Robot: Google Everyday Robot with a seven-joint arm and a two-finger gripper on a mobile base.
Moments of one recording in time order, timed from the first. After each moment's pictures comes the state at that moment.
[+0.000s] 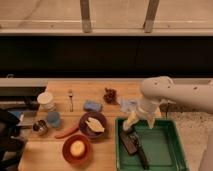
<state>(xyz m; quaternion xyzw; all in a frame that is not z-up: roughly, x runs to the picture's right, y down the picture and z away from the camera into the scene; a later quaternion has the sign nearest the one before) 0.185 0.191 0.725 -0.31 0.26 0.69 0.60</state>
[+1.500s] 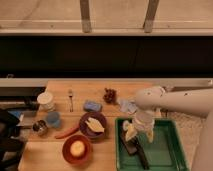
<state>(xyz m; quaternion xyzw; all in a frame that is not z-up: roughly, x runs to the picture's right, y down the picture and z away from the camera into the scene) 0.173 0.257 0.715 -0.35 0.32 0.65 0.59</state>
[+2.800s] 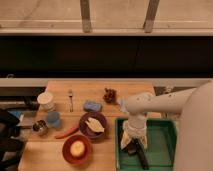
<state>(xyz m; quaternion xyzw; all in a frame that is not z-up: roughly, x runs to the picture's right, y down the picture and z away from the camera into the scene) 0.151 0.292 0.732 -0.37 0.35 0.62 0.59</state>
